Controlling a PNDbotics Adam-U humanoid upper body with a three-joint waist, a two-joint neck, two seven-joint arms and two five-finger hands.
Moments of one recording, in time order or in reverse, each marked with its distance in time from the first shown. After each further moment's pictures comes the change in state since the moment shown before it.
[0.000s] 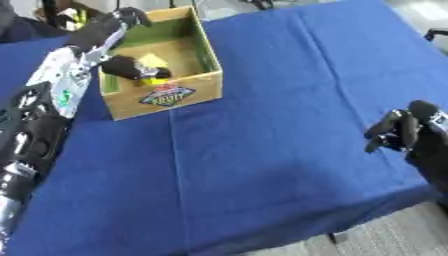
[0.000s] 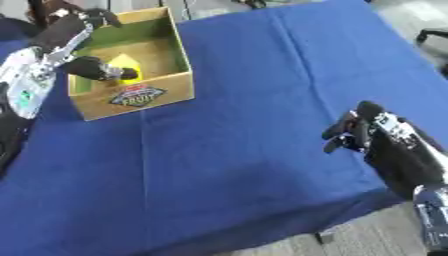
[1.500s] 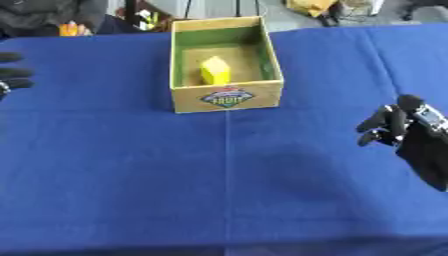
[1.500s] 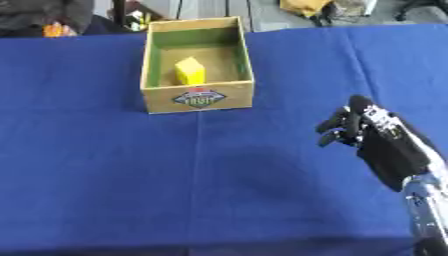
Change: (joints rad) left arm 0.733 -0.047 0.173 -0.786 1.019 0.221 0.148; right arm 0.025 -0.010 -0.037 0.007 -0.011 -0.008 -0.045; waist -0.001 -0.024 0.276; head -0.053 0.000
